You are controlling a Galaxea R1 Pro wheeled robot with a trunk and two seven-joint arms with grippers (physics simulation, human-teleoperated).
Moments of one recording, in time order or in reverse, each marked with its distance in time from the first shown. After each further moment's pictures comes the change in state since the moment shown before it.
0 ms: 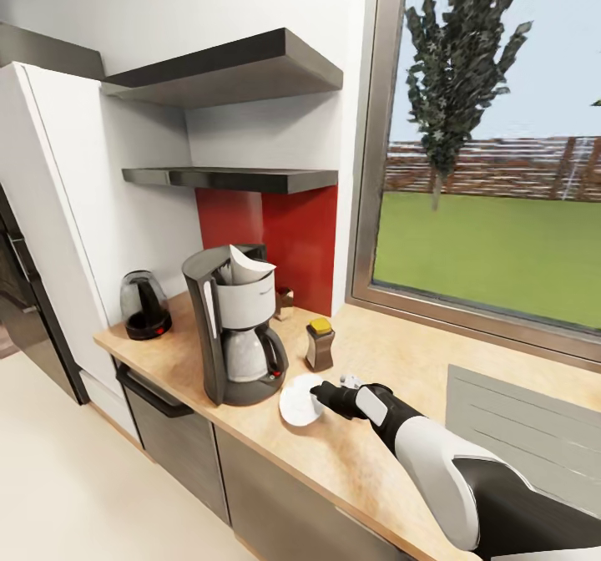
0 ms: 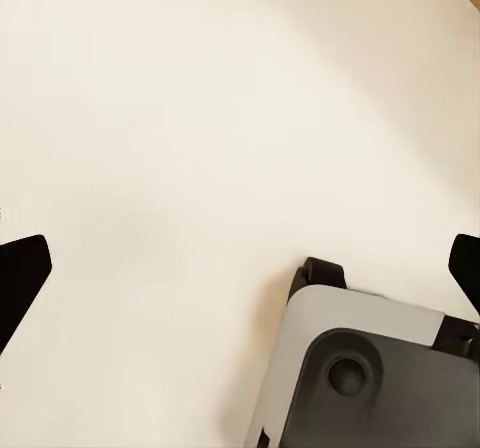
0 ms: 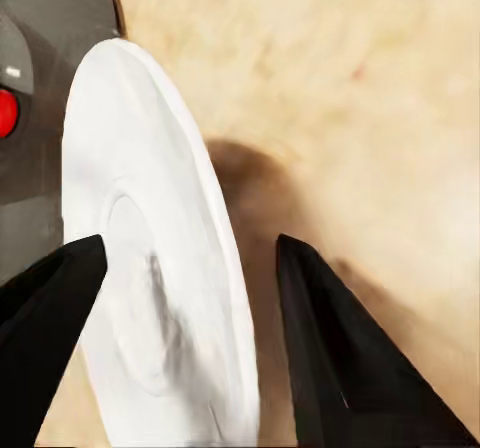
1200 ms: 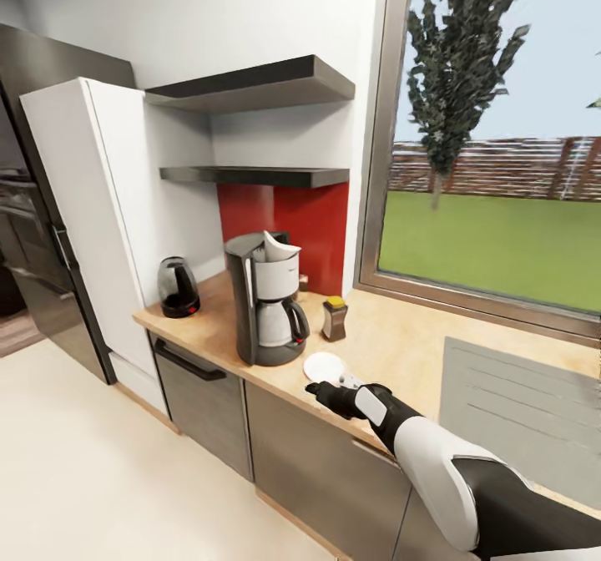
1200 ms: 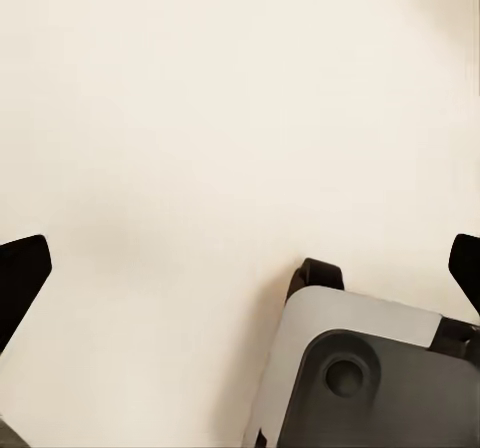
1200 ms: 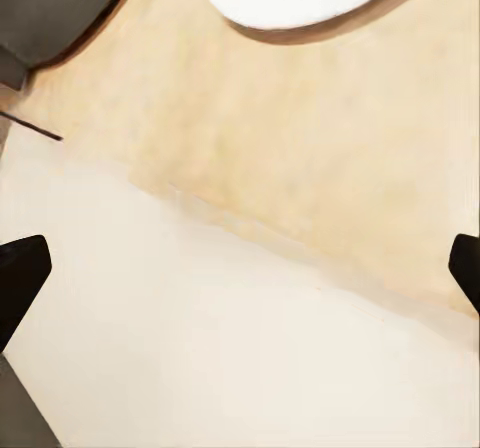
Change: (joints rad) left arm 0.000 -0.001 0.000 -0.001 0.004 -0.001 0.000; right arm 0.000 0.003 0.001 0.001 0.000 0.000 0.000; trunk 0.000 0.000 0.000
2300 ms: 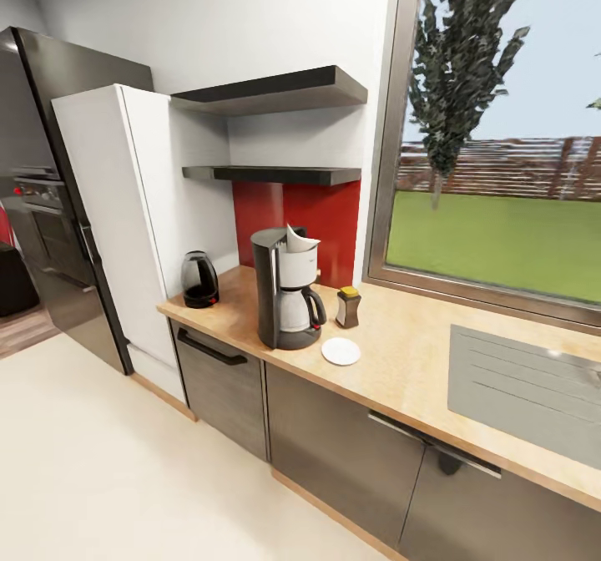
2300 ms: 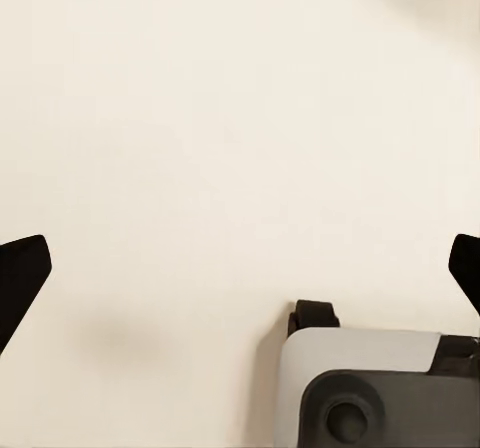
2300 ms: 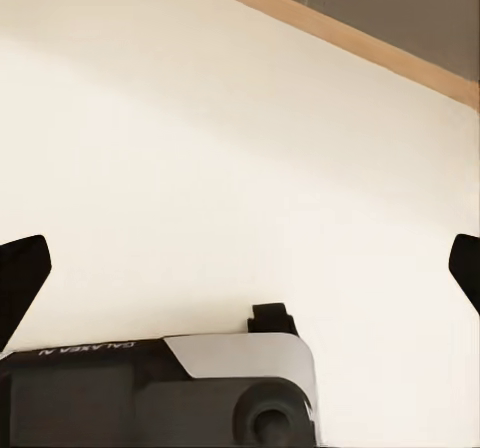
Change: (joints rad) left arm 0.001 -0.073 0.000 0.025 -0.190 -0.176 -0.002; right arm 0.558 -0.168 0.015 0.095 0.423 -0.378 -0.156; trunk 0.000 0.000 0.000
